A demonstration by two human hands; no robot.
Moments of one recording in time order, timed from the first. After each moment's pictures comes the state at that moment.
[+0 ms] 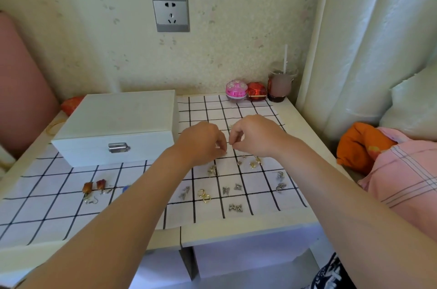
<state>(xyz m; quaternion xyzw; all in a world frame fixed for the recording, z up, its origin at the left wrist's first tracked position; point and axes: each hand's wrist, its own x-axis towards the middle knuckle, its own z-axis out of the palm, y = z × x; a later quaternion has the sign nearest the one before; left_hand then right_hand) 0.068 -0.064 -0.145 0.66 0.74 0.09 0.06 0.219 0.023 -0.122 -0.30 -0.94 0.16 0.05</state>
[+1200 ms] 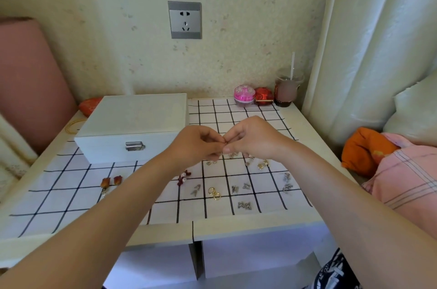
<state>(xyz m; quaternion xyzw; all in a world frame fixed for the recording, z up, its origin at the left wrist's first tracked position) 0.062 -0.116 -0.125 0.42 0.69 0.46 0.38 0.209 -0.006 -0.109 -0.30 -0.84 0.44 0.09</state>
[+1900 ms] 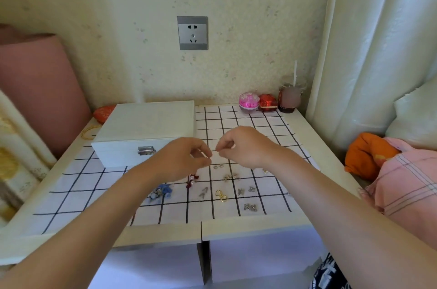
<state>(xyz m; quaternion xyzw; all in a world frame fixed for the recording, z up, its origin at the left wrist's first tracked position) 0.039 -0.159 -0.113 0.54 0.76 0.26 0.23 0.192 -0.033 -0.103 -0.28 -0.92 0.26 0.06</state>
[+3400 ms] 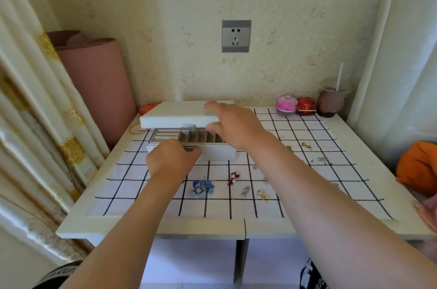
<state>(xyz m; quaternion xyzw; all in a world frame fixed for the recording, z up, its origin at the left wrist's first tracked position) -0.025 -0.203 -0.140 0.27 0.96 0.11 -0.06 0.076 -0.062 -0.095 -0.17 -0.96 0.05 0.20</state>
